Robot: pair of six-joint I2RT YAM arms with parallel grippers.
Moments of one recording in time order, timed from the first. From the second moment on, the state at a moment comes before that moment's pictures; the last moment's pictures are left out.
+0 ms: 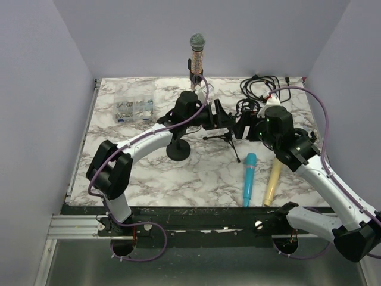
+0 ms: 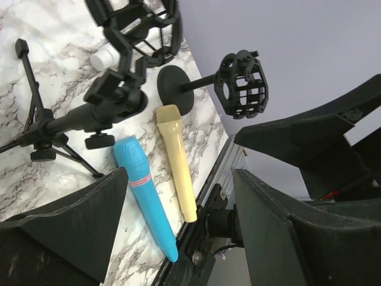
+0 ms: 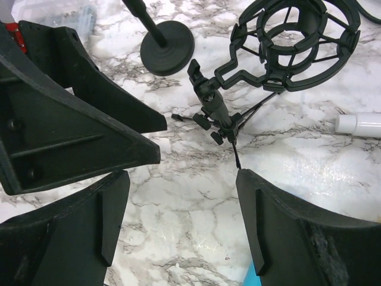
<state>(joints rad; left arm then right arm) -0.67 1.74 1.27 0.20 0.55 -0.88 0.53 1.05 1.04 -0.46 0.15 0.40</state>
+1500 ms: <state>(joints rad) -0.40 1.02 1.18 -0.41 0.20 -0.20 0.72 1.60 1.58 -0.17 0.40 0.38</state>
